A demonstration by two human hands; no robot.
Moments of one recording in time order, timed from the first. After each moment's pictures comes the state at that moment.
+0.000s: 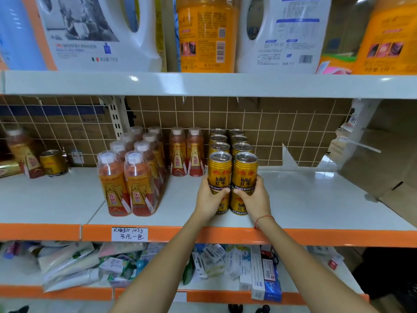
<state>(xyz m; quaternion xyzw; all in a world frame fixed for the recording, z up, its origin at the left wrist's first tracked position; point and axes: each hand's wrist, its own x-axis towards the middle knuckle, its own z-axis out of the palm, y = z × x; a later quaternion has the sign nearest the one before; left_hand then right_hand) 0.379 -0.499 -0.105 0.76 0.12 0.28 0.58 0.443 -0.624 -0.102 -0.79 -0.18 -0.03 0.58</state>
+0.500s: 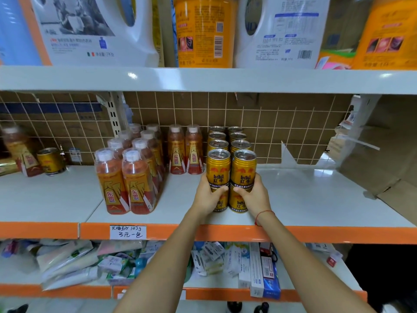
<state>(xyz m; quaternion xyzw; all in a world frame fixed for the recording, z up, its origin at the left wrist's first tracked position) 0.380 -0.494 -0.103 0.78 0.11 0.25 0.56 0.443 -0.626 -0.095 -0.81 -0.18 0.01 0.56</state>
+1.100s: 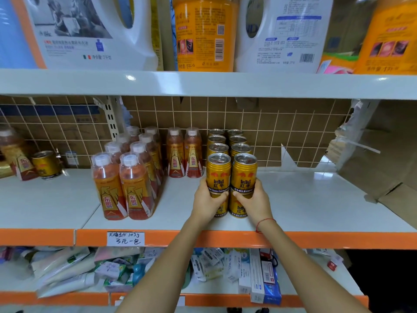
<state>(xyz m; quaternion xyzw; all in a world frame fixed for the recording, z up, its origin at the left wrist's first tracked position) 0.381 -0.494 -0.107 0.79 0.15 0.27 0.54 0.440 -0.626 -0.097 -0.81 -0.19 -0.01 0.55</state>
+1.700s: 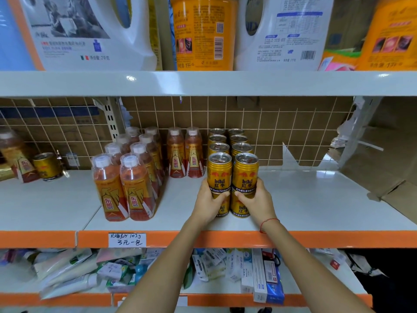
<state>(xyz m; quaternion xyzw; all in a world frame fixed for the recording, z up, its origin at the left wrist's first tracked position) 0.381 -0.493 -0.106 0.80 0.12 0.24 0.54 0.442 -0.629 -0.095 -0.82 -0.21 -0.01 0.54</state>
